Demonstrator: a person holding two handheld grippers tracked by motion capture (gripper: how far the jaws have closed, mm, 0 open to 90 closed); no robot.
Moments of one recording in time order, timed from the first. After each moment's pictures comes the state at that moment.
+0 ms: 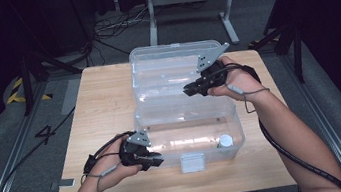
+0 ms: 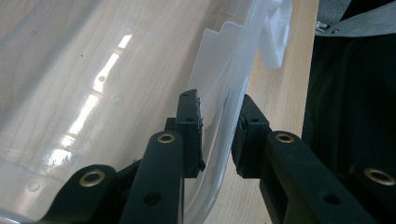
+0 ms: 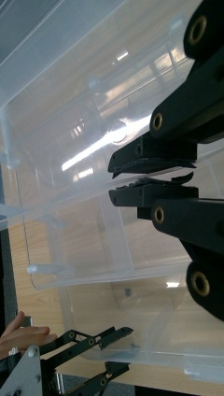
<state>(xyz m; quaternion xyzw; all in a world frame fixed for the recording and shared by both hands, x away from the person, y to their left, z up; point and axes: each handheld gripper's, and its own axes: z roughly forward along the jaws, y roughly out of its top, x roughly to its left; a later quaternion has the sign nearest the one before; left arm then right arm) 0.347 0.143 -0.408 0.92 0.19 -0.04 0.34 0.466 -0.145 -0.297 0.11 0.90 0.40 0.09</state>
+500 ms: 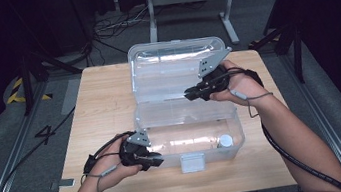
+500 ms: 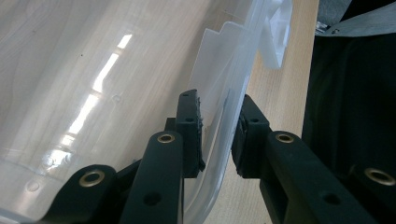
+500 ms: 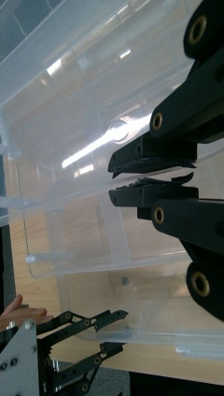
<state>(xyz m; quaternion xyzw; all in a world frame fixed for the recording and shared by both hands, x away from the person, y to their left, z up) 0.347 0.143 -0.408 0.92 0.19 -0.04 0.34 0.450 -0.146 -0.296 0.10 0.90 0.40 0.09</state>
